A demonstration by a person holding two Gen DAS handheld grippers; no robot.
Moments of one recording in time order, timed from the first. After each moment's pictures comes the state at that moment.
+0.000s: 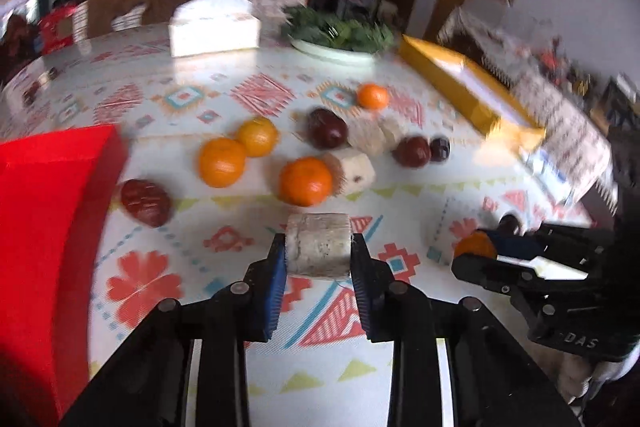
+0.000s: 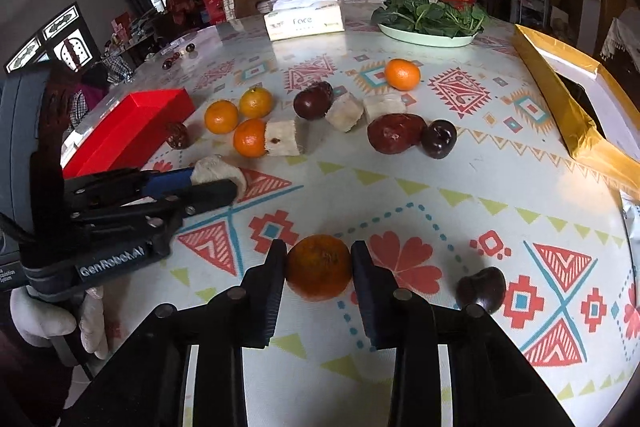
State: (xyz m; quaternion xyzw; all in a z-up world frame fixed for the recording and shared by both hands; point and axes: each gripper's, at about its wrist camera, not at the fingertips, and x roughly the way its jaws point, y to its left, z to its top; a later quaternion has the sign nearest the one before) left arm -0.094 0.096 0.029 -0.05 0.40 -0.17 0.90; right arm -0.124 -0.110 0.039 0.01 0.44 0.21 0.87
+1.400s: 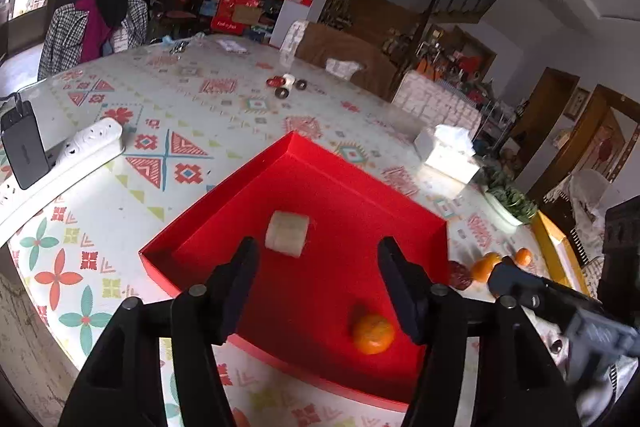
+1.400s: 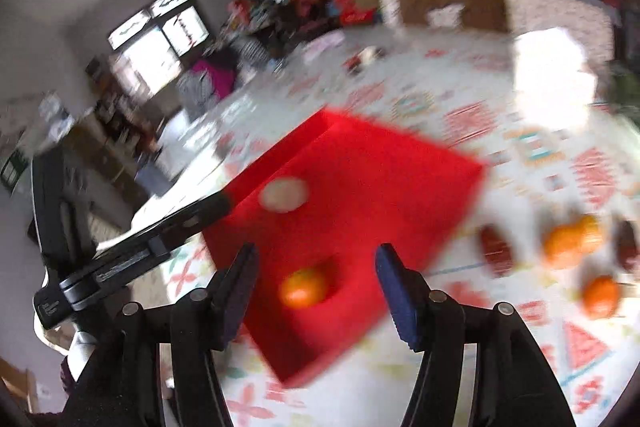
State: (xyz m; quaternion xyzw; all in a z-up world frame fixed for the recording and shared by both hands) left arm -0.179 0.349 0.070 -0.22 0.30 0.08 0.93; right arm -0.090 0.107 0.090 0.03 0.40 0.39 0.83
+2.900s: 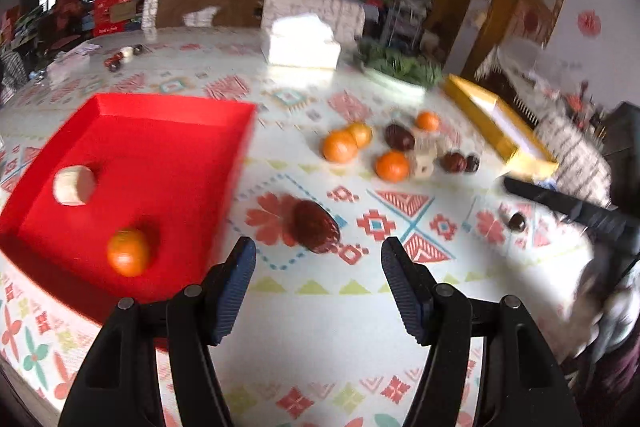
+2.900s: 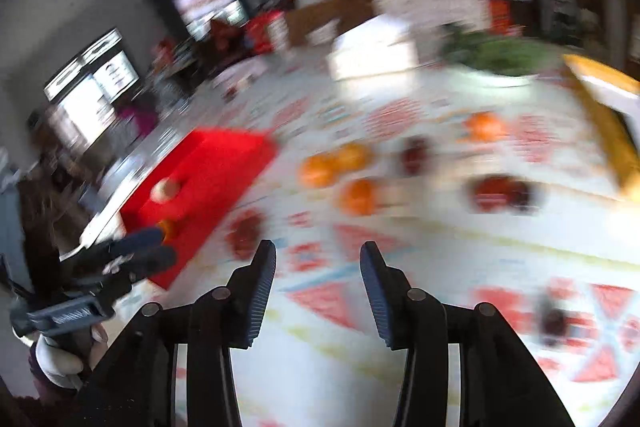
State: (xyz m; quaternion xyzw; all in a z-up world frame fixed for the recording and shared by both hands) left arm -0.154 0.162 0.042 -0.07 0.39 -0.09 0.91; right arm -0.122 -0.103 0.078 0.07 0.39 0.24 0.89
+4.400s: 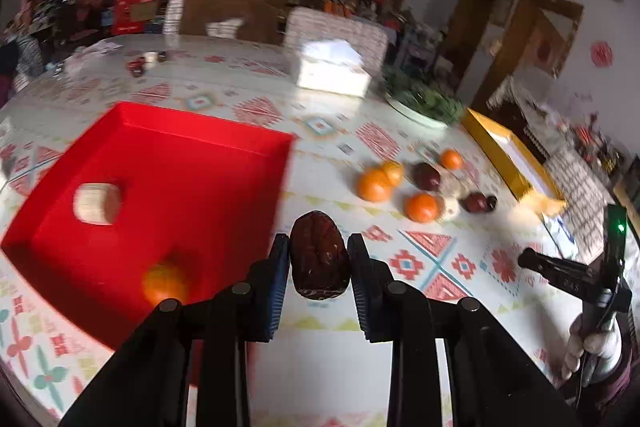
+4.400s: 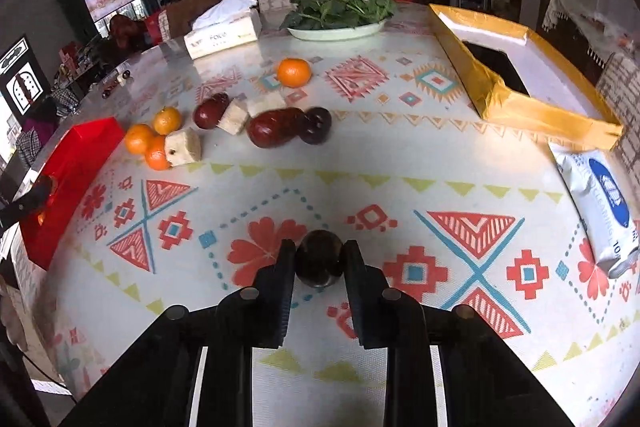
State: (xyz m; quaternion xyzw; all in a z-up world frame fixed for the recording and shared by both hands) left arm -0.147 0.213 0.058 -0.12 0.36 -0.06 0.93; right arm -0.123 -0.163 0.032 0.03 0.44 0.11 0.89
